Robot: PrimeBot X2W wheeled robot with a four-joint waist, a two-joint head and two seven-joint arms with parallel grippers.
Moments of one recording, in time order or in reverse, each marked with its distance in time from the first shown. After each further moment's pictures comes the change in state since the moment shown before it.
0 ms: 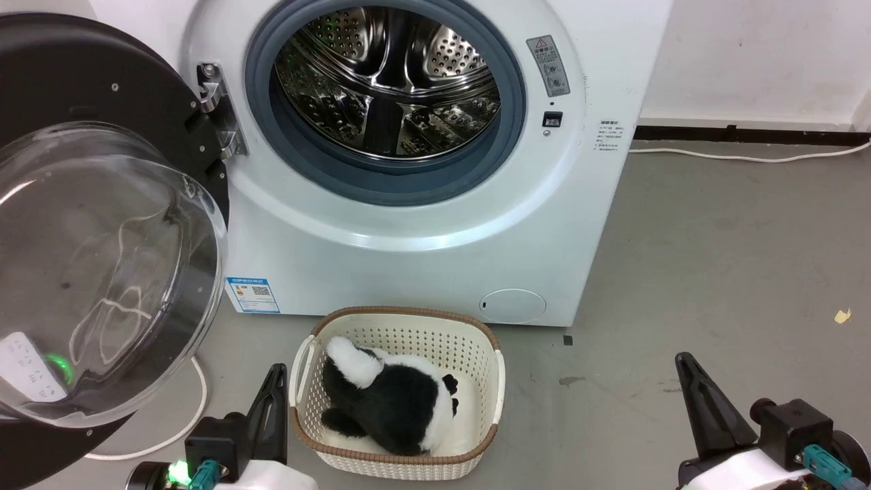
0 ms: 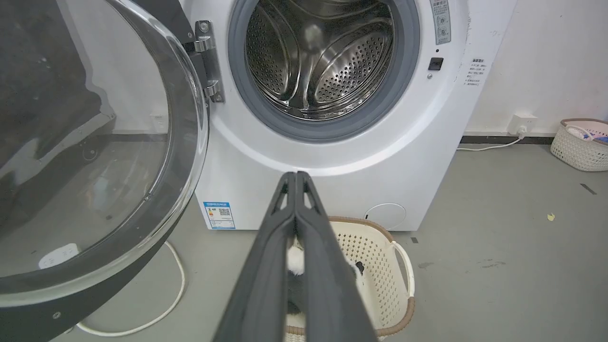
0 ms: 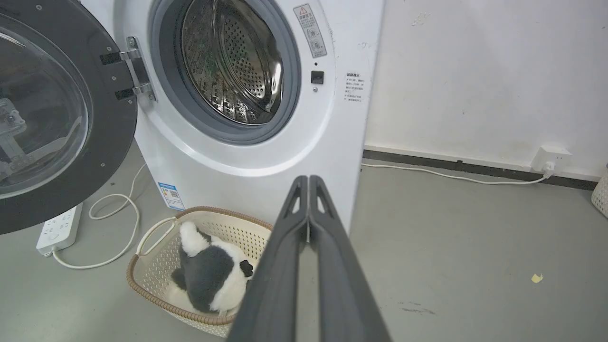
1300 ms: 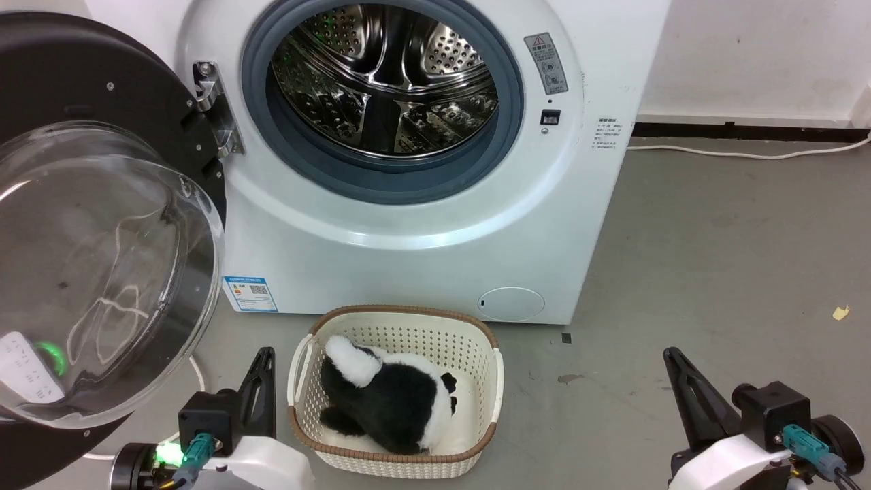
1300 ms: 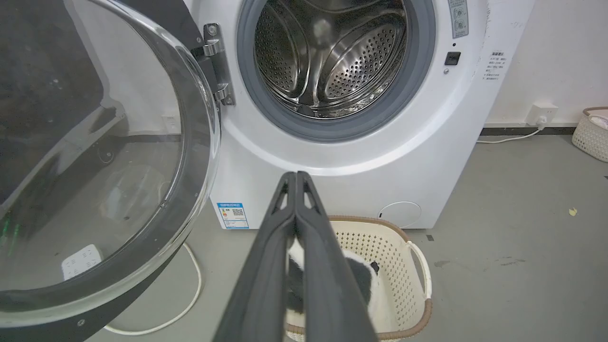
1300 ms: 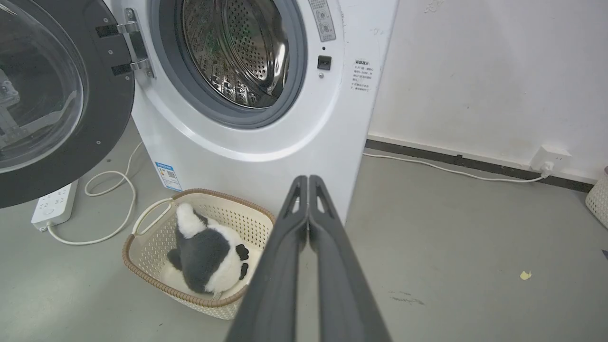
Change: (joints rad) left arm -0.036 -0.023 0.058 -0.026 0.064 -0.024 0.089; right arm -0.026 0.000 0.015 -0.015 -0.044 0.000 0.091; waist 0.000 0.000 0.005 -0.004
